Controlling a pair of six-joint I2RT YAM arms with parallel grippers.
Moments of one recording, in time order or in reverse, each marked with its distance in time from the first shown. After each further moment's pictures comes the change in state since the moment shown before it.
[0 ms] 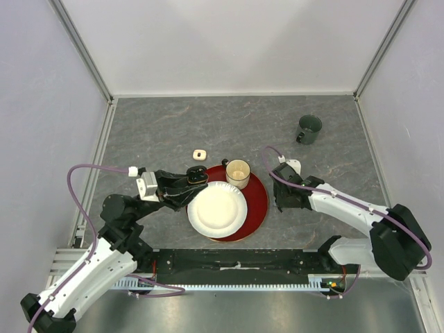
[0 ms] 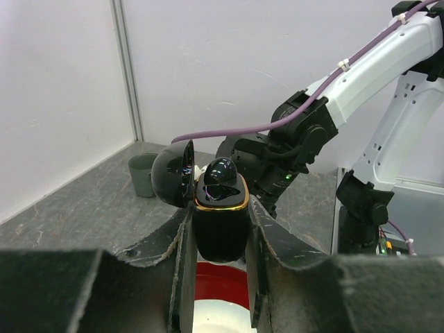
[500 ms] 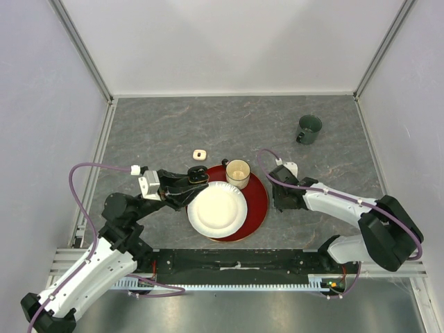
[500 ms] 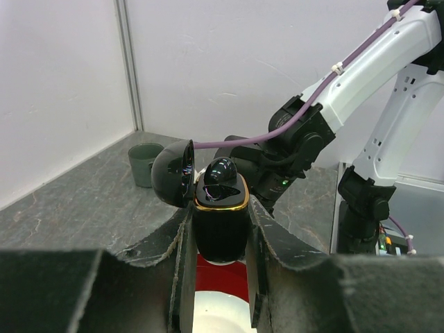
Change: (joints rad) left arm 0.000 0.002 0.000 -0.029 -0.010 0.000; right arm 0.000 0.098 -0.032 0.095 -0.007 0.002
